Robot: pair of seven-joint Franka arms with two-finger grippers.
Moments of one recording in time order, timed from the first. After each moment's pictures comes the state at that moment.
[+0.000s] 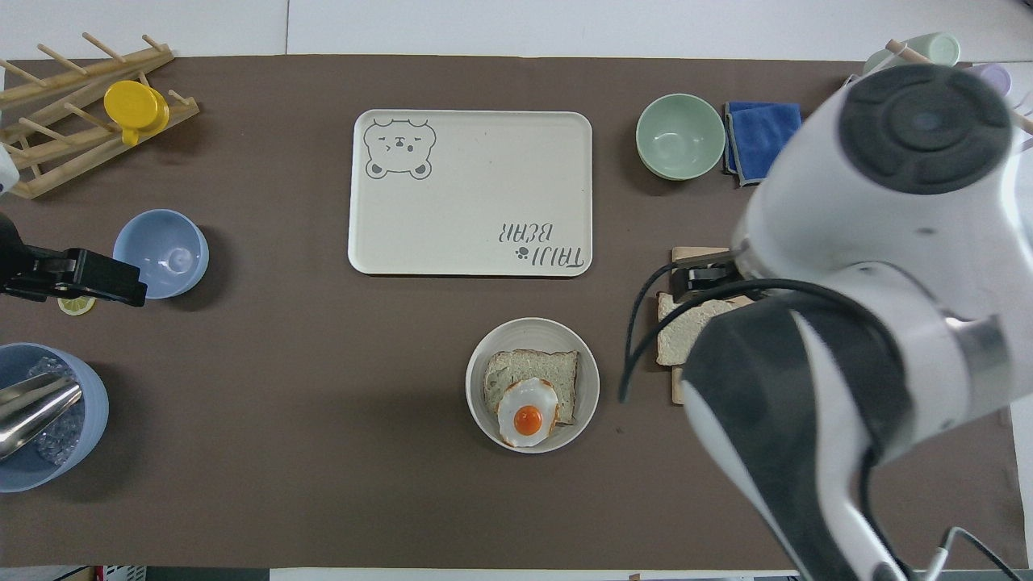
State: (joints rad) left arm -0.09 -0.06 -0.05 -1.57 -0.03 1.41 0.00; right arm 0.45 0.12 -0.02 -1.61 -0.15 1.55 0.40
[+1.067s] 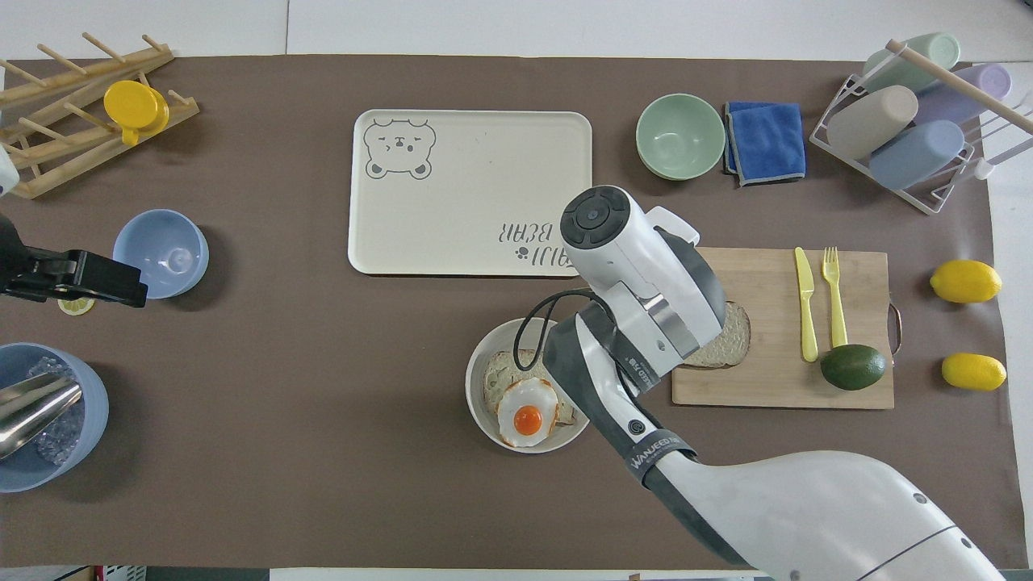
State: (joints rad) left arm -0.09 -0.07 -0.05 -1.57 -0.03 1.41 0.00; right arm 0.50 0.37 -0.03 -1.82 -0.23 1.81 0.59
